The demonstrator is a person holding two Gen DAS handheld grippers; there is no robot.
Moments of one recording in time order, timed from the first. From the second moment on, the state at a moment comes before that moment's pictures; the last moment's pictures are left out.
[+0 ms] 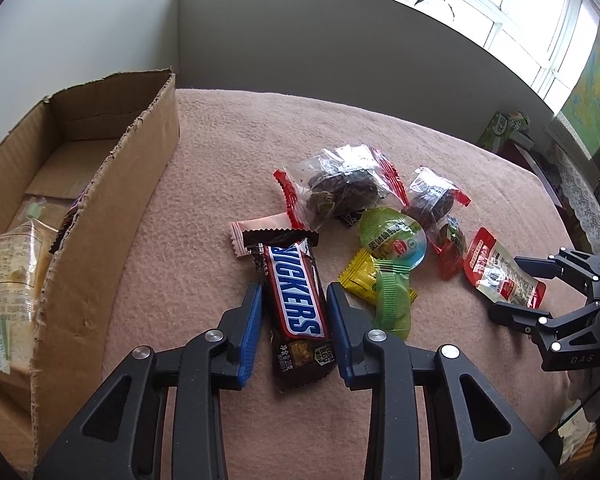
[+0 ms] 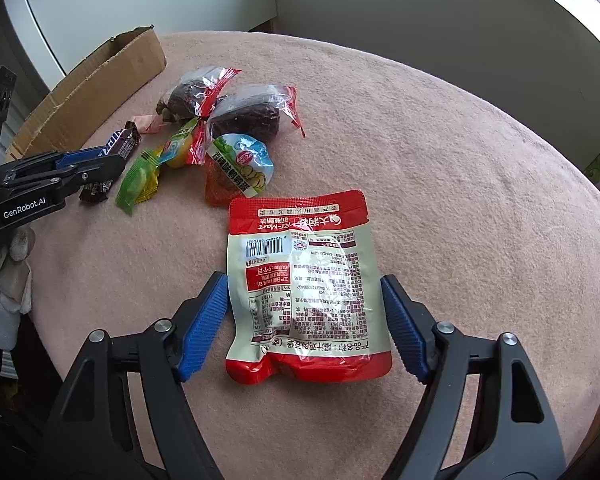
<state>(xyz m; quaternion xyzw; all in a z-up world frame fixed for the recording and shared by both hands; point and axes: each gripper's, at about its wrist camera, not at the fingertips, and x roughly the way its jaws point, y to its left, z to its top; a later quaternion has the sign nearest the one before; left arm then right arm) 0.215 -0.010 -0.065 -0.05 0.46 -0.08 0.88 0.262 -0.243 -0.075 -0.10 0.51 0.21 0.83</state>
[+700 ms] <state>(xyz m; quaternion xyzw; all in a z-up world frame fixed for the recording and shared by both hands) 0.183 -0.018 -0.058 -0.05 0.45 -0.10 0.88 0.230 -0.248 -0.064 -0.09 0.50 0.20 0.84</state>
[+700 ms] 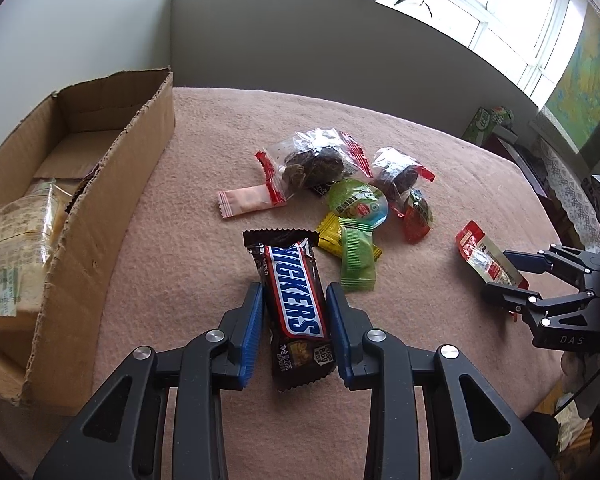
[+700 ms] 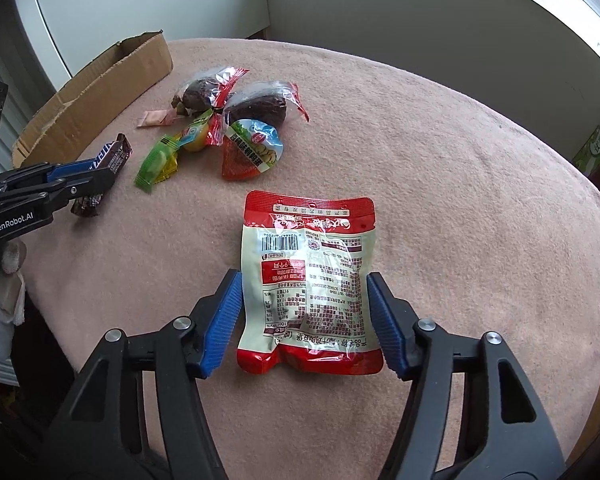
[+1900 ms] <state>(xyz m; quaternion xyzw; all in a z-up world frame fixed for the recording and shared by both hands) 0.154 0.056 -0.001 -0.08 0.40 -0.07 0.91 0.225 -0.150 0.029 -0.08 0.40 0.25 0.88</state>
